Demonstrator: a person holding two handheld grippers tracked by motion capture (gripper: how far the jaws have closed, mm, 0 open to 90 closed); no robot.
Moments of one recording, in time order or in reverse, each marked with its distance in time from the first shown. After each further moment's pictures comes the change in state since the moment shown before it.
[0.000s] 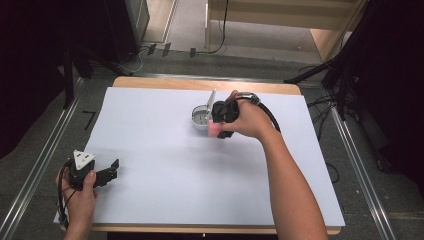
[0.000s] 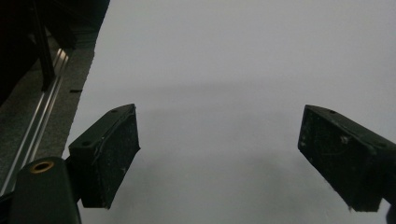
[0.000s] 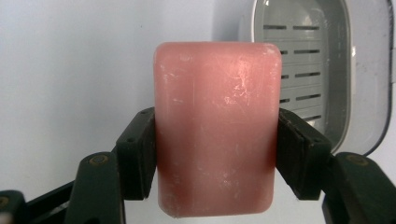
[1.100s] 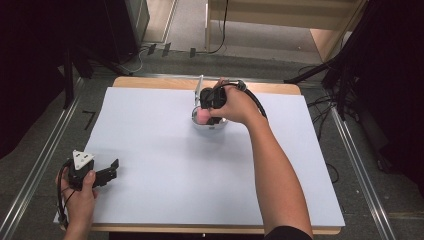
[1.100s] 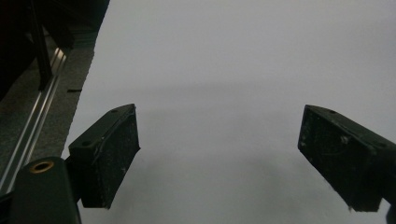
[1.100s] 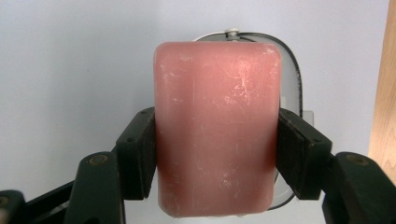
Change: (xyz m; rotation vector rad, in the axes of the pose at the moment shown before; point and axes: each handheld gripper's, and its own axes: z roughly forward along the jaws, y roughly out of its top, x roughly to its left) left arm 0.001 0.000 0.000 -0.007 -0.008 -0.015; right arm -0.039 0.034 0.002 -0.013 -0.027 -0.026
